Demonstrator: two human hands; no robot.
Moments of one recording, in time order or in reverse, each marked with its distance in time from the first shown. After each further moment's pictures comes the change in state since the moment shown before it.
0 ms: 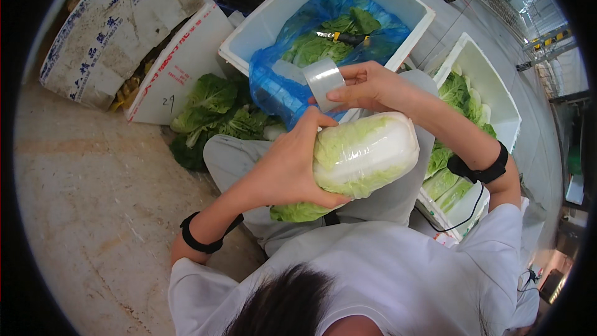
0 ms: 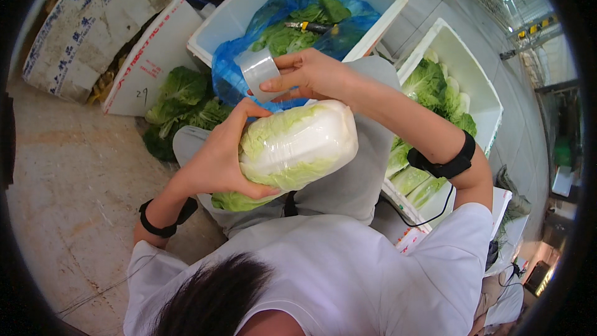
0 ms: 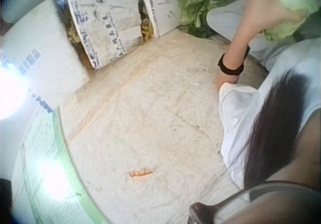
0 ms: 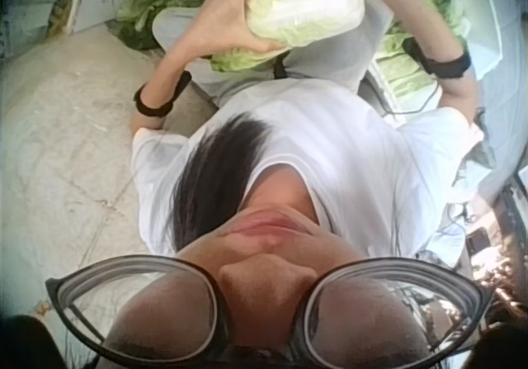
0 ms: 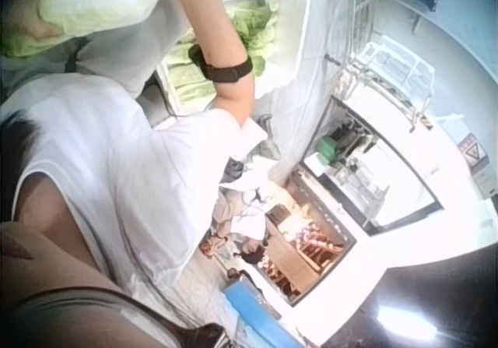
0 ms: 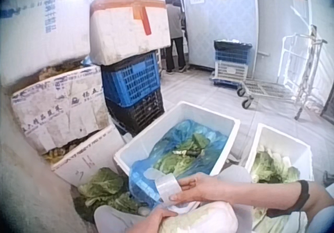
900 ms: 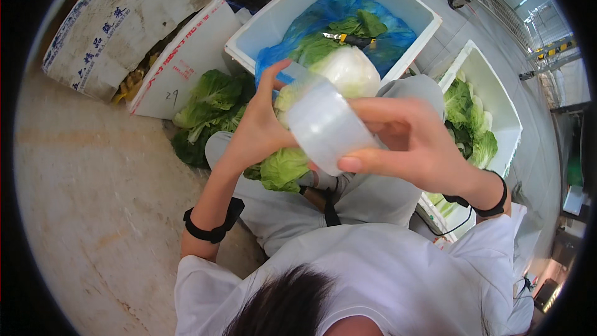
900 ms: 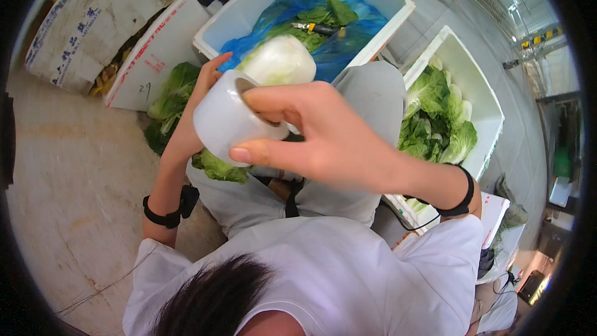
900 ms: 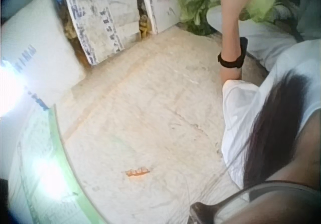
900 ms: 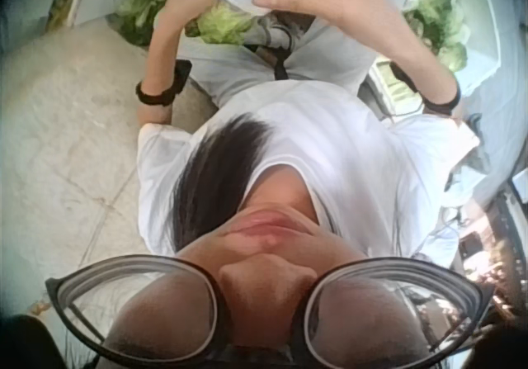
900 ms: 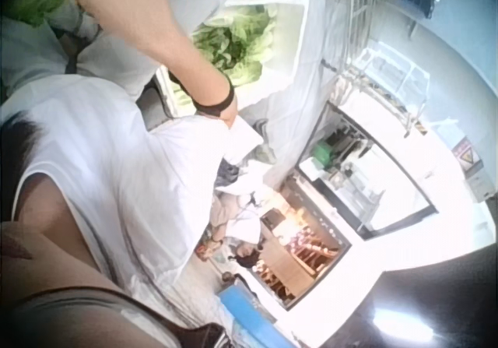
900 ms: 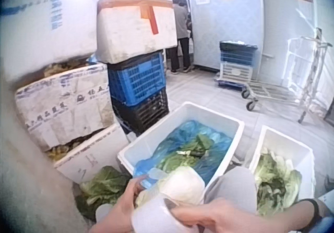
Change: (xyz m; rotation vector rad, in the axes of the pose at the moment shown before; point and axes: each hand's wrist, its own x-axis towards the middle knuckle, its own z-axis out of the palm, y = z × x) left_hand 0.010 -0.038 -0.032 -0.136 0.384 -0.021; right_hand -0.065 -0.023 0.067 -0.391 -0.003 -0.358
